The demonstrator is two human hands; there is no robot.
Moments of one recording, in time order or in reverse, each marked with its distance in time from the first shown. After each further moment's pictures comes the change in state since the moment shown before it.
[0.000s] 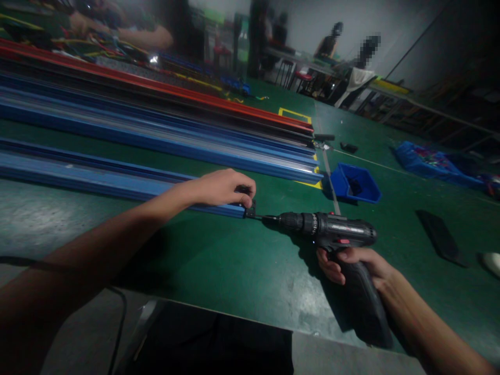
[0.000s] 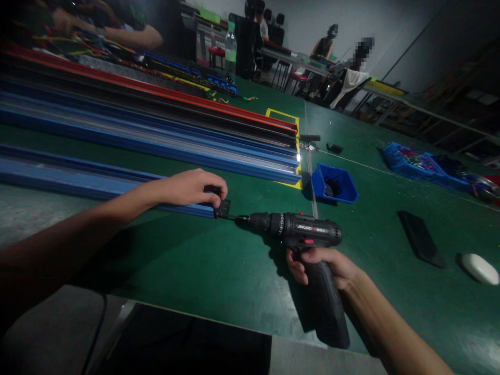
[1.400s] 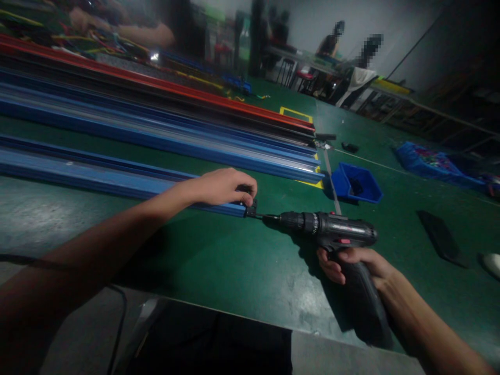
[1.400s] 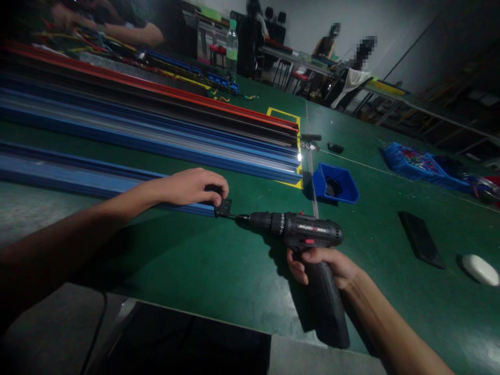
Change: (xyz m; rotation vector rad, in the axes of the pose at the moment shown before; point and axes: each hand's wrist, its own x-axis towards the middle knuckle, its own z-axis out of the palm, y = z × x) left_hand -0.002 0.001 0.000 0.025 0.004 0.004; right_hand 0.000 -0.001 0.002 0.022 0.005 0.012
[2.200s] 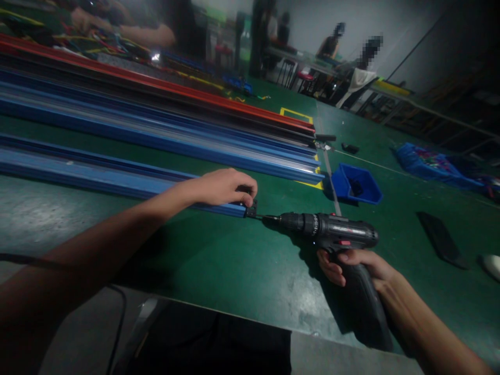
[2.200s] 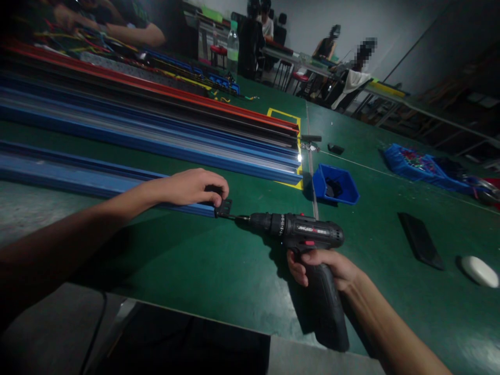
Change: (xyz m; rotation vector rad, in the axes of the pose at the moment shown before) left_hand 0.001 0.003 -0.001 0.006 -0.007 0.000; right_hand 0.001 -0.003 0.012 -0.096 0.089 0.025
